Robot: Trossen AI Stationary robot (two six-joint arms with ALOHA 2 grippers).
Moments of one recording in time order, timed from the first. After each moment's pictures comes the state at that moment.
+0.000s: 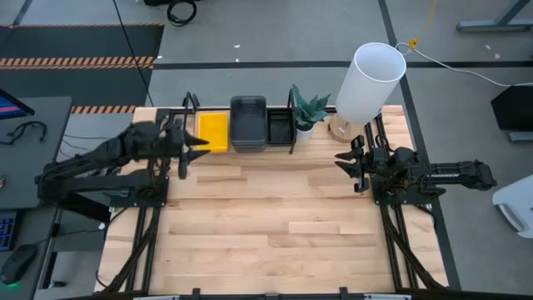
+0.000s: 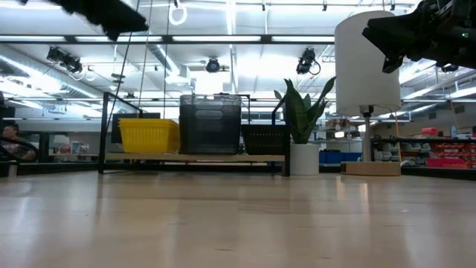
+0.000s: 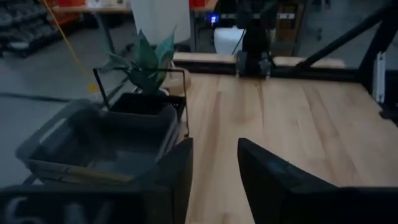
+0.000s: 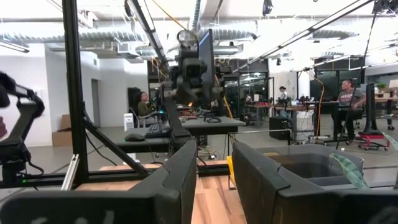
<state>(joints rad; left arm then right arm) 0.29 0.60 0.73 -0.41 0.06 0.07 -0.09 0.23 0.02 0.52 -0.02 0.02</state>
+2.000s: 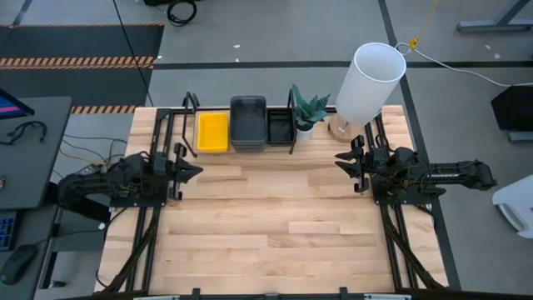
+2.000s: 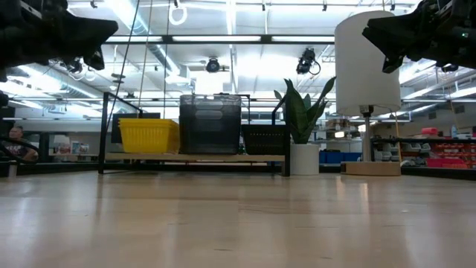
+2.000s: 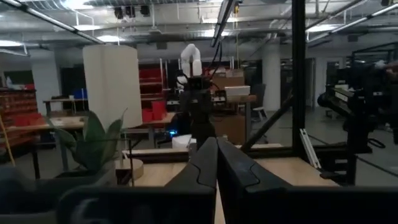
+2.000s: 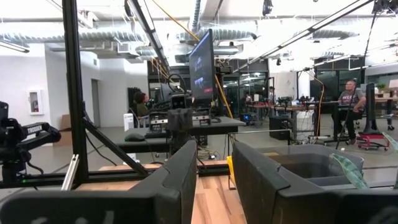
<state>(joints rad) 0.10 0.02 0.01 0.28 0.07 0.02 -0.09 0.23 0.02 0.52 -0.02 0.02</state>
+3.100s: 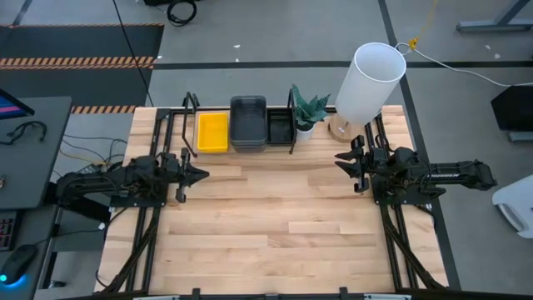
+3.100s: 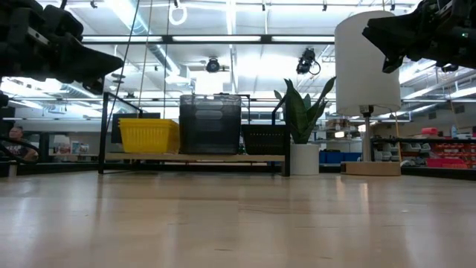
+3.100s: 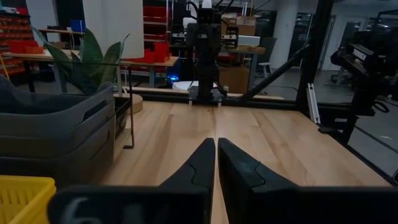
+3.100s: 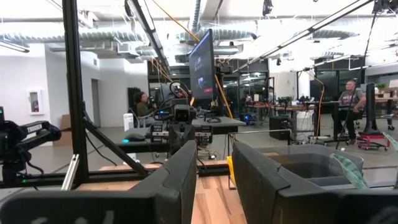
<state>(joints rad) 0.09 0.05 0.01 0.06 0.04 -0.07 -0.09 0.23 0.02 0.52 -0.02 0.02</state>
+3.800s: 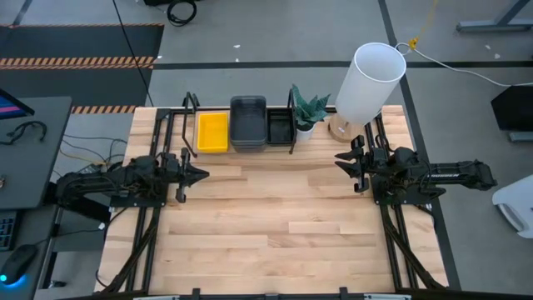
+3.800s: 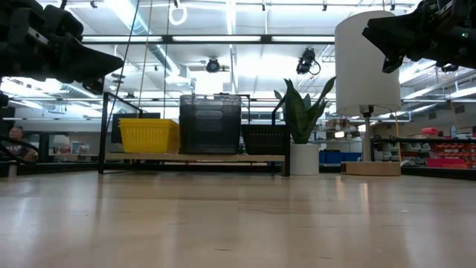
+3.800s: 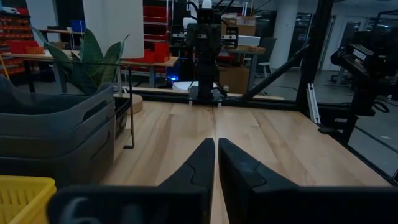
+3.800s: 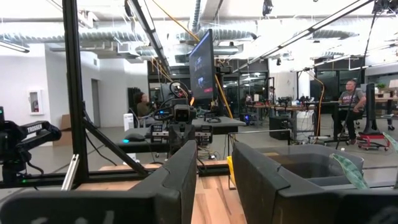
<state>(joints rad) 0.09 0.05 0.01 0.06 0.03 -0.07 -0.09 0.23 0.02 0.52 -0.02 0.02</state>
